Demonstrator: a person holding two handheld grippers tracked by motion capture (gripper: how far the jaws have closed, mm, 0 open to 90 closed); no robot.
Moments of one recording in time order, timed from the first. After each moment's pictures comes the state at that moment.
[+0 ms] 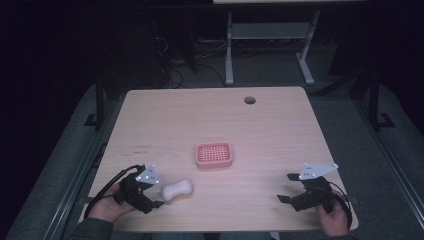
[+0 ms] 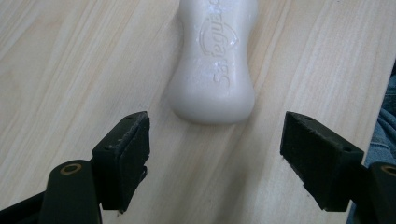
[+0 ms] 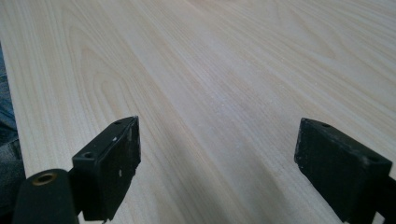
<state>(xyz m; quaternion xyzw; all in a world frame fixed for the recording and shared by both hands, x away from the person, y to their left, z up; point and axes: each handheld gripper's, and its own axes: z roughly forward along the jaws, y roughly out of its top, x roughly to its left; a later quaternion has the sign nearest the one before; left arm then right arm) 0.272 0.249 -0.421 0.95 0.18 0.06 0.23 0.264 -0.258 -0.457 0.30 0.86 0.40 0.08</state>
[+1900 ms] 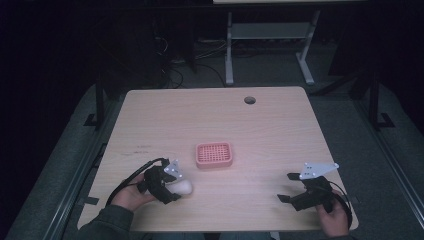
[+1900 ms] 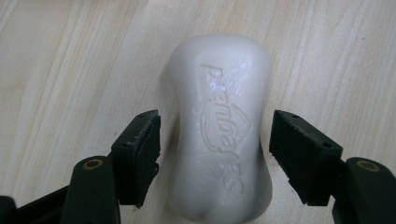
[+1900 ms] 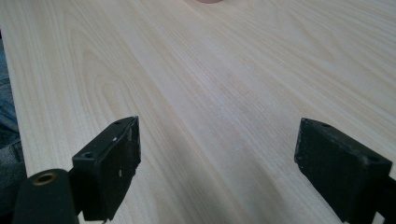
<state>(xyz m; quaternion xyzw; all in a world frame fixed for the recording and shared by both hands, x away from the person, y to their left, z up) 0.301 0.196 -0.433 0.97 0.16 0.03 0.19 0.265 -0.259 -0.456 0.30 0.86 0.40 0.08</state>
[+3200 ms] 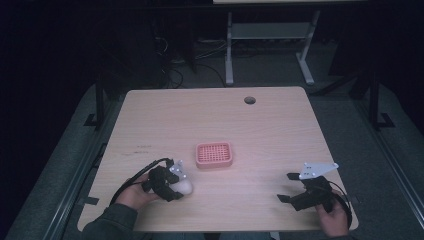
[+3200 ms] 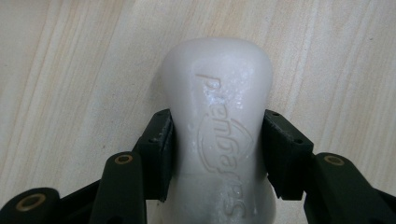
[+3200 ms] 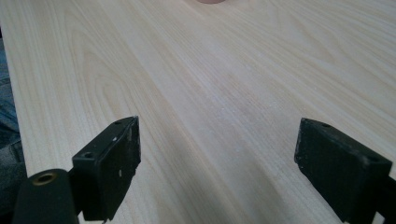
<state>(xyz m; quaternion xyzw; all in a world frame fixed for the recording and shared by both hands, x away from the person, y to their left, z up) 0.306 0.188 -0.440 0.97 0.15 0.02 0.18 0.265 -0.258 -0.455 0.30 0.86 0.40 0.08</state>
